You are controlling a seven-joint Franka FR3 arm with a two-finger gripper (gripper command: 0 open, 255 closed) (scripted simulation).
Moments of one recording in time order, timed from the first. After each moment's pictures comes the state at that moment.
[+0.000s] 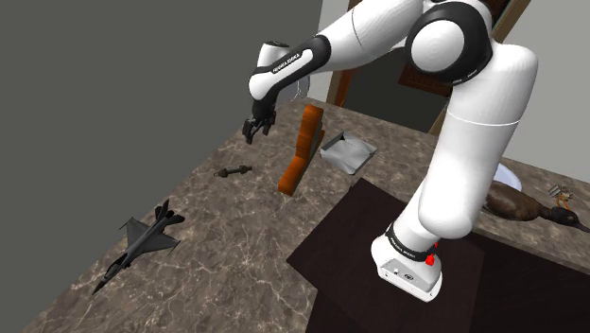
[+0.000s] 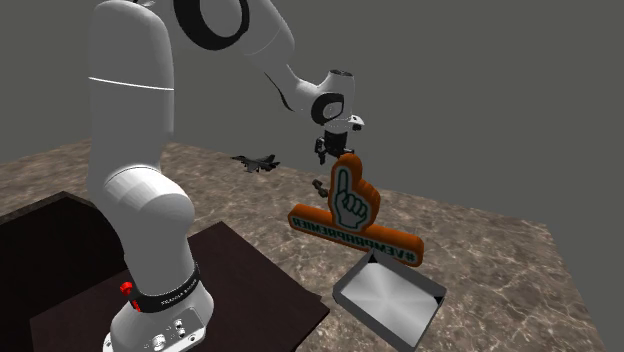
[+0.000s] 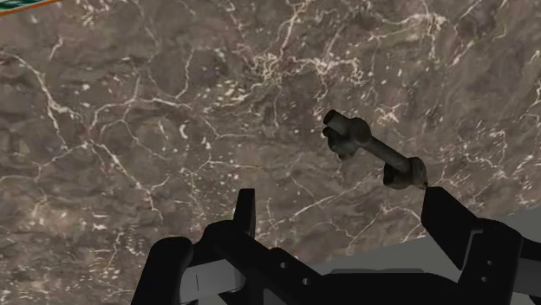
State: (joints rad) arm 0.07 0.26 -0.05 -2.09 0.21 2.44 -0.21
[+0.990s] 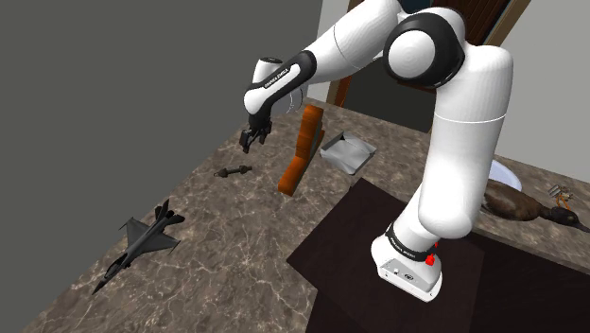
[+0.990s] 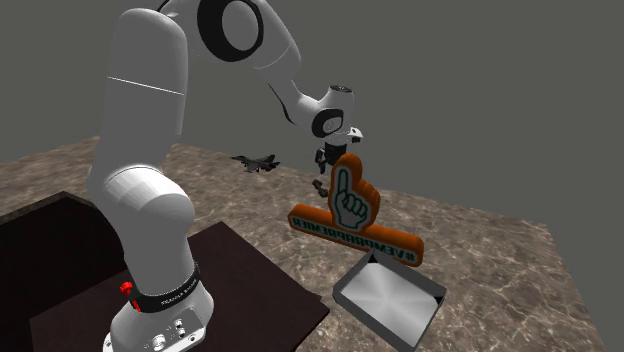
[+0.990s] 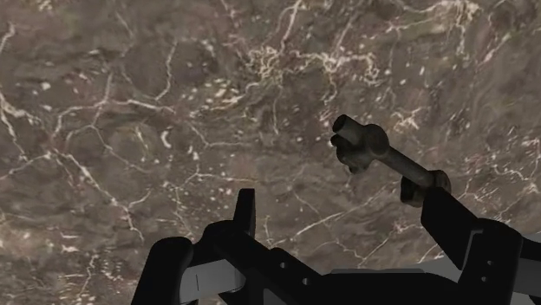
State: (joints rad) arm 0.07 0.37 -0.03 -2.06 0.23 2.52 -0.23
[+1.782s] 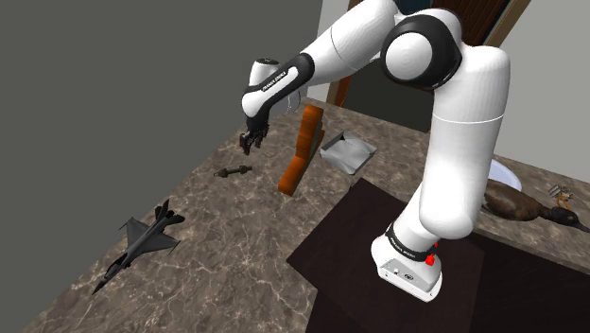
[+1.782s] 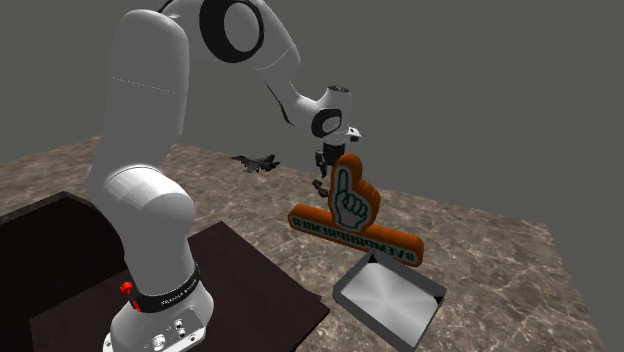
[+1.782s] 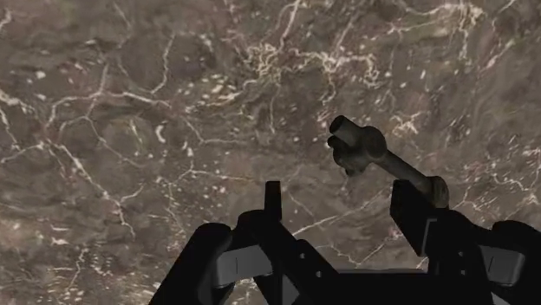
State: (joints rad) arm 0.09 0.39 -0.04 -2.04 0.20 2.51 -0.23
